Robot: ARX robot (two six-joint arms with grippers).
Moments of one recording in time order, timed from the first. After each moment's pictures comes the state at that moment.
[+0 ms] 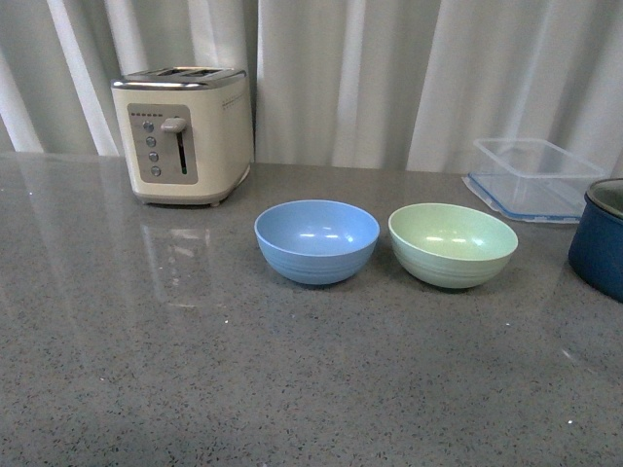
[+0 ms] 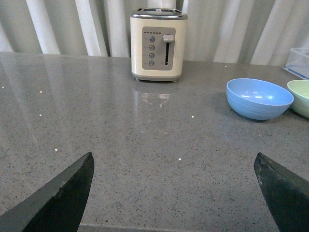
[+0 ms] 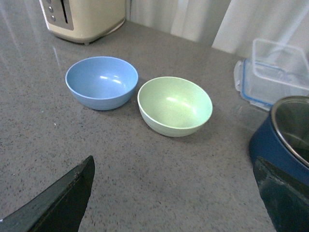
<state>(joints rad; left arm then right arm) 0.00 0.00 0.02 0.00 0.00 -0.01 0.20 0.95 0.56 0.12 -0.11 -0.15</state>
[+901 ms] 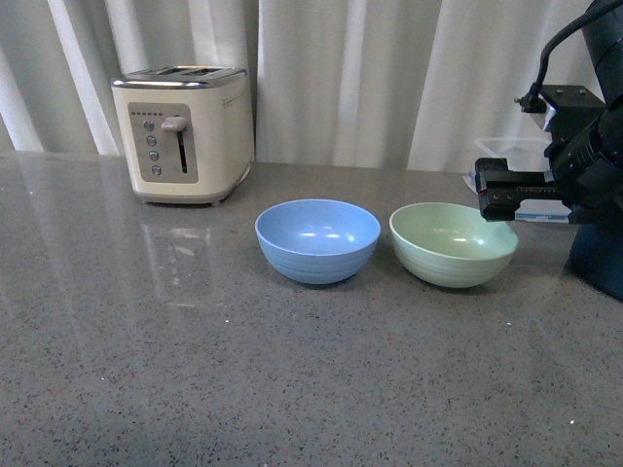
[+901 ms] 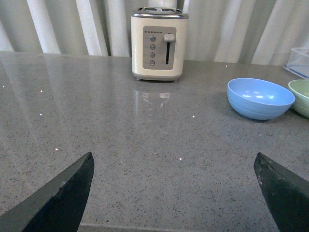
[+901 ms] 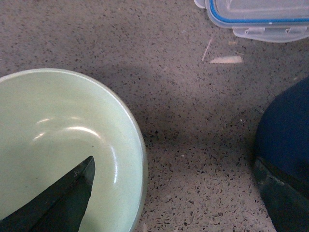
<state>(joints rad) 0.00 0.00 0.02 0.00 0.00 -0.01 0.10 1.97 1.43 -0.20 0.10 0.10</state>
